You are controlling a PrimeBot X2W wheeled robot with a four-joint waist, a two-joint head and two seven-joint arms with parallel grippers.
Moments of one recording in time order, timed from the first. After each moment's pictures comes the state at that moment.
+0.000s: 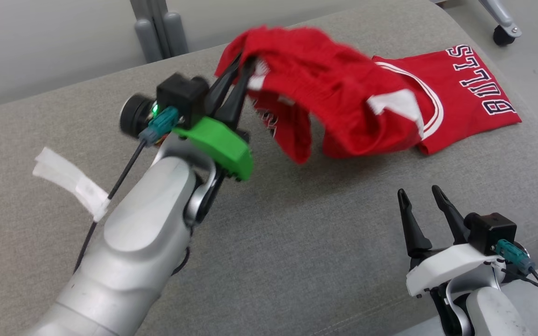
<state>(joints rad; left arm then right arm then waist) -0.83 0.10 -0.68 0.51 -0.58 0.01 -0.22 -0.10 -0.08 0.08 0.19 0.23 0.13 -0.14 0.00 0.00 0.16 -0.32</state>
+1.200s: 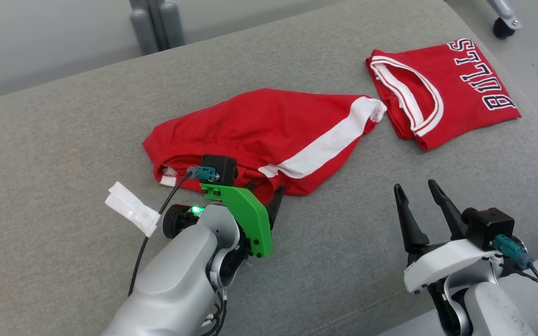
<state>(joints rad) -0.65 0.05 -0.80 0.68 -0.88 0.01 0.14 -0.12 -0.09 0.10 0.19 0.24 0.13 -0.14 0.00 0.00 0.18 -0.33</state>
